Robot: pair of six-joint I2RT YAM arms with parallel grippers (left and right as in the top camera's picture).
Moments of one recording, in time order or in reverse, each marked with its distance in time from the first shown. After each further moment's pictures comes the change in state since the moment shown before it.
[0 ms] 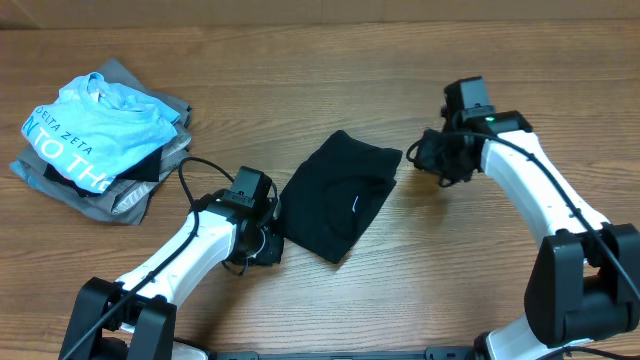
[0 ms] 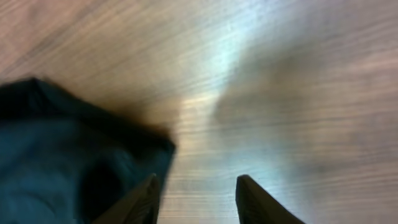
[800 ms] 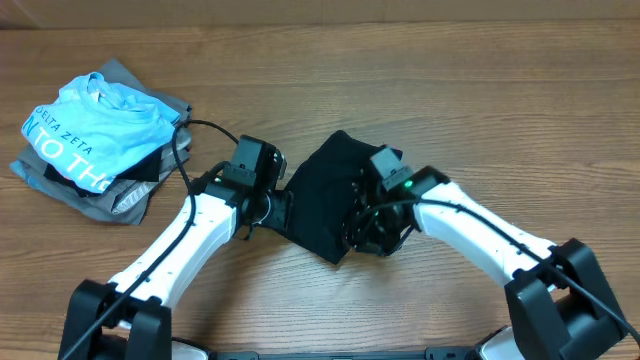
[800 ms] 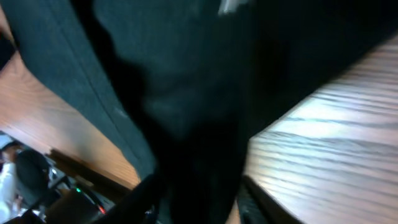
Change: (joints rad) left arm 0.000 0.015 0.154 0.129 -0.081 0.039; right arm 0.433 -0.074 -0.262 0.110 -0.324 0.199
